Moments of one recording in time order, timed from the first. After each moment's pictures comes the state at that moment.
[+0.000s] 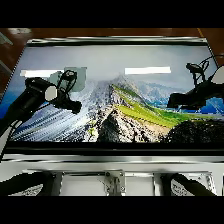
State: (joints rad) left arm -0.45 -1.30 1.25 1.66 -1.24 -1.67; right arm -0.07 -1.21 1.32 -1.40 1.52 1.47
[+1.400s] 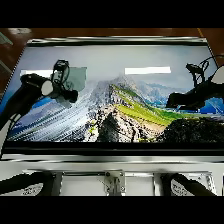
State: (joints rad) left arm -0.33 -1.36 1.30 1.71 -1.06 -1.74; right arm -0.07 -1.21 1.32 -1.37 1.52 1.49
